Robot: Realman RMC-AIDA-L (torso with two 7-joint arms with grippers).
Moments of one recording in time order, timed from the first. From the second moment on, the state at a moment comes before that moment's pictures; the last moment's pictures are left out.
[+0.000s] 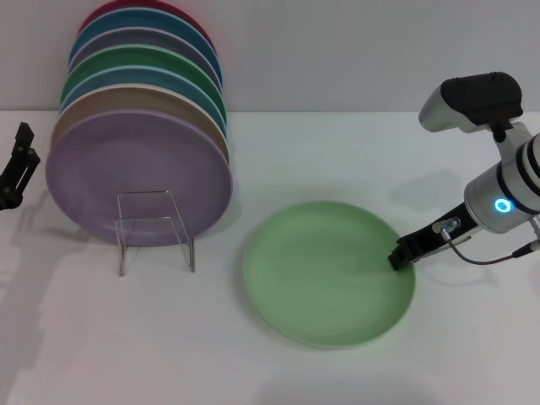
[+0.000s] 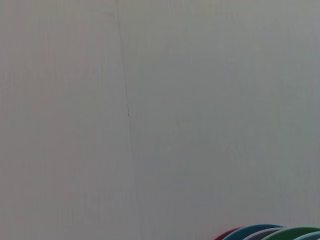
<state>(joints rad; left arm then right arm) -0.31 -2.07 -1.34 -0.21 2.85 1.40 -0.09 0.76 2.02 1.86 0.84 -2.53 1.27 -0.43</state>
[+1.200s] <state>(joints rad) -0.31 -2.07 -1.36 -0.27 2.85 1.42 -0.08 0.59 2.05 2.07 1.08 -2.37 1.40 -0.56</state>
